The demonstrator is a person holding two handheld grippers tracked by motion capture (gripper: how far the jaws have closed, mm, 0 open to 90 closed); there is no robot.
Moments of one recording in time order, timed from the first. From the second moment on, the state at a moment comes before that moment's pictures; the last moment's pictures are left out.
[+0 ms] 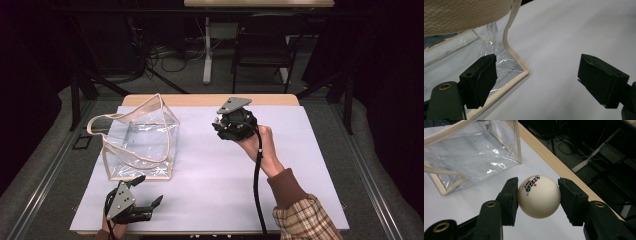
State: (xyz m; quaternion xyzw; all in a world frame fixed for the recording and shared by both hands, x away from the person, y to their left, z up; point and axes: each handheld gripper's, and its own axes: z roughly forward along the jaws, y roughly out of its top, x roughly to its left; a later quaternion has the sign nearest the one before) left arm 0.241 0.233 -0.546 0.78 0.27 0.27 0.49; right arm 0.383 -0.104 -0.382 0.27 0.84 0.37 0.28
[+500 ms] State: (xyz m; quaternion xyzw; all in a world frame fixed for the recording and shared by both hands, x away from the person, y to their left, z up) left arm 0.241 0.233 -0.546 0.79 0.27 0.27 0.49; right arm 0.387 -0.090 -0.380 0.26 0.85 0.36 0.28
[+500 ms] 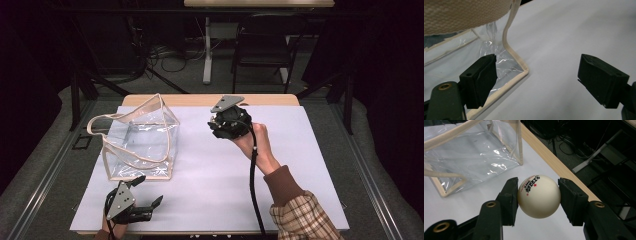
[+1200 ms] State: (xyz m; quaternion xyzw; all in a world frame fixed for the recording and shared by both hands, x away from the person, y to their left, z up) left arm 0.240 0.233 -0.546 0.79 0.27 0.27 0.49; right arm 0.395 -0.070 -0.380 0.25 0.86 0.35 0.28
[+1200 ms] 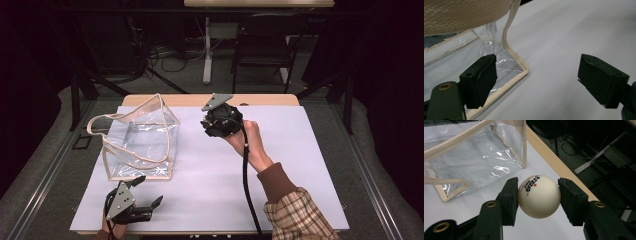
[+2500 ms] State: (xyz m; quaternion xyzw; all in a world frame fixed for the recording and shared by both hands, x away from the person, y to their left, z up) left arm 0.240 0.234 -0.546 0.78 0.27 0.27 0.49; right arm 0.404 -0.048 -0.367 0.24 0.86 0.35 0.28
